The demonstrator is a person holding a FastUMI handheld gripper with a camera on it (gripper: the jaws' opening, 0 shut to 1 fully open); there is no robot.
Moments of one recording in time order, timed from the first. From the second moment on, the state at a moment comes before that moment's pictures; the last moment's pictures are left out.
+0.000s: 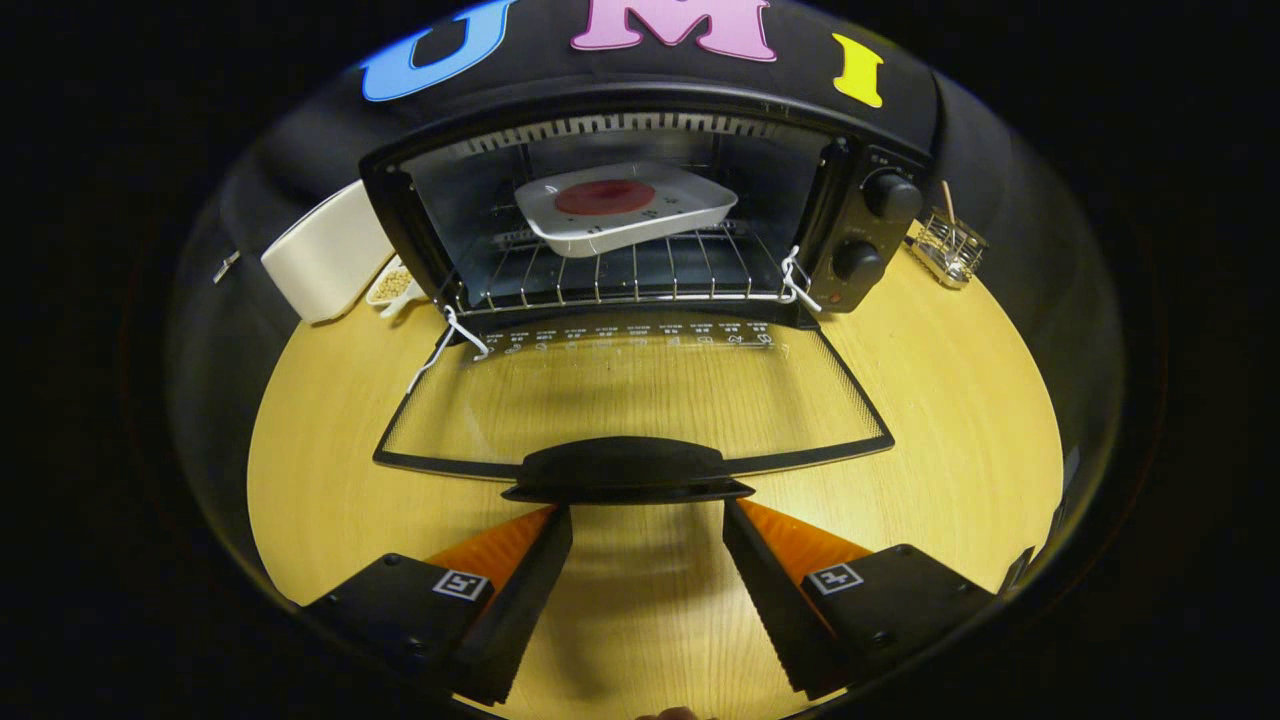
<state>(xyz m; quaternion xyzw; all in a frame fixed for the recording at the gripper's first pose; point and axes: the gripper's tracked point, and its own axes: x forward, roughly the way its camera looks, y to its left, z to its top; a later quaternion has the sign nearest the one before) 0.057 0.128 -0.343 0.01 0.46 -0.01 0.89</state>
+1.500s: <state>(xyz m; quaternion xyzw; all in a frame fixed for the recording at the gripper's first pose) -0.013 -0.057 0.003 -0.02 0.02 -0.03 1.00</state>
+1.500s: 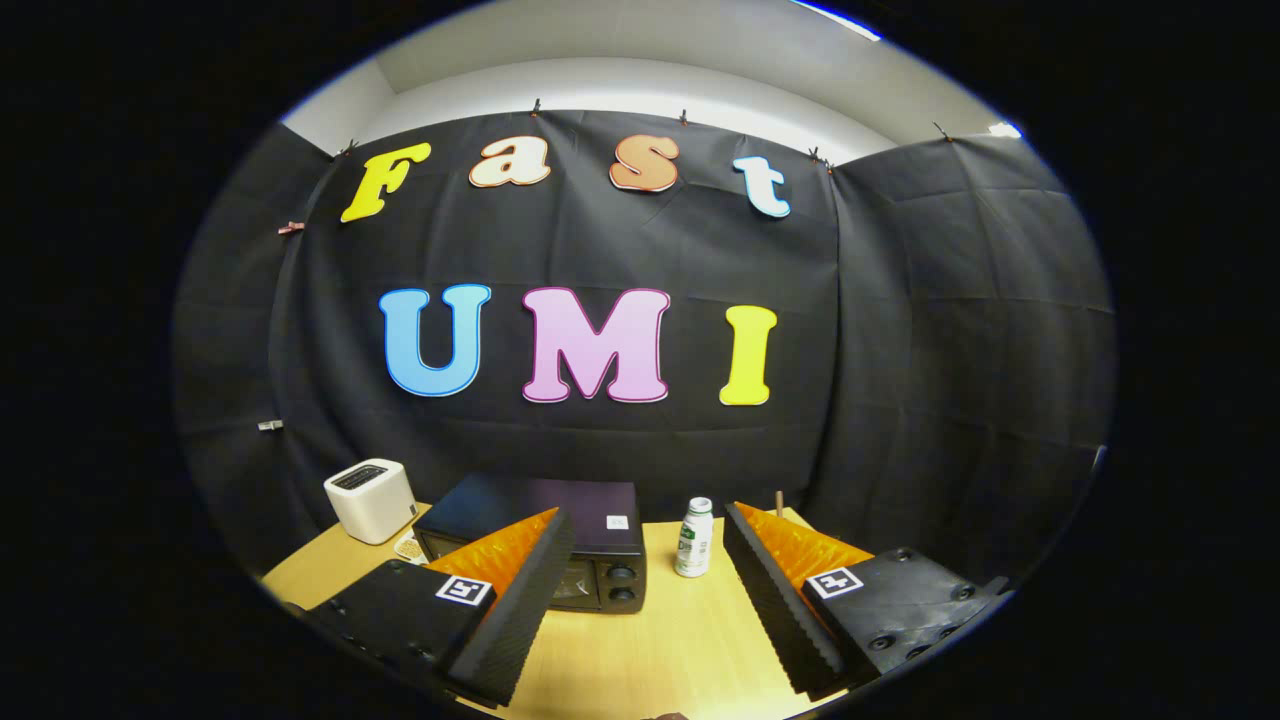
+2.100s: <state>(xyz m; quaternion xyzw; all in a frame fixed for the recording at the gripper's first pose) -0.040 -0.076 0.010 -0.03 0.01 -0.05 1.00</state>
